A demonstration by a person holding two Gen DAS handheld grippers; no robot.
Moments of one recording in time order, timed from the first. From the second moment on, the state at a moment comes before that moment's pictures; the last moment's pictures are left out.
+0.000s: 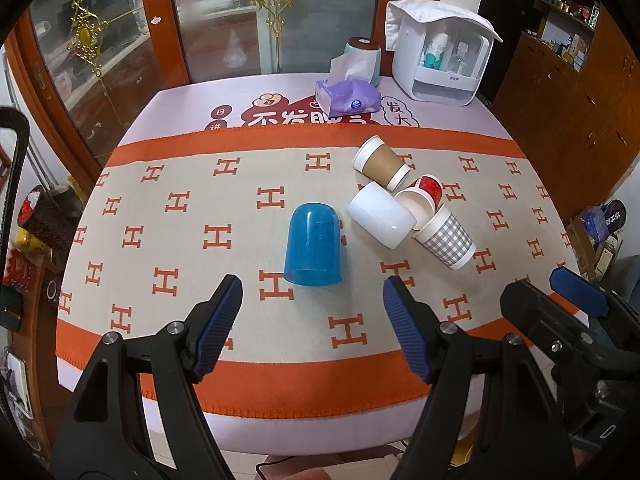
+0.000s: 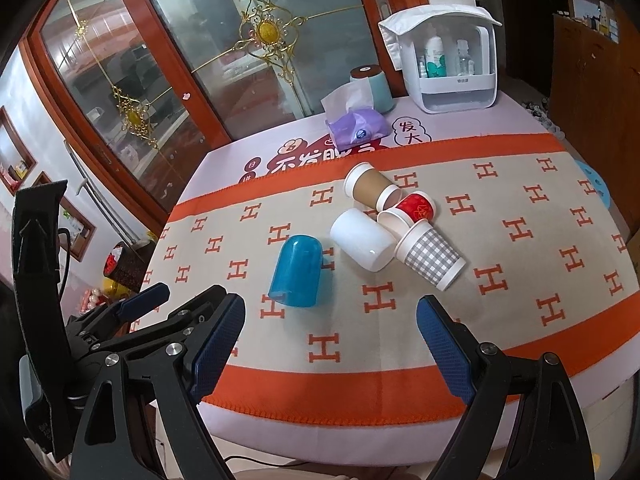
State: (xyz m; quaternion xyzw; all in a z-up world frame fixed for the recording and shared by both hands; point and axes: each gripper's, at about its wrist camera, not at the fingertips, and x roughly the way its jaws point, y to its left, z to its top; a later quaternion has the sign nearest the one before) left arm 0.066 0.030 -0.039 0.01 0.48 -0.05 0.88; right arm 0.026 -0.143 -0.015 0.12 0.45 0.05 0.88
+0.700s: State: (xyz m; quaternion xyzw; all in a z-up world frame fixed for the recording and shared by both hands) left arm 0.179 0.037 -0.131 0.04 0.57 -0.07 0.82; right arm 0.123 -0.135 -0.094 0.16 0.51 0.03 0.84
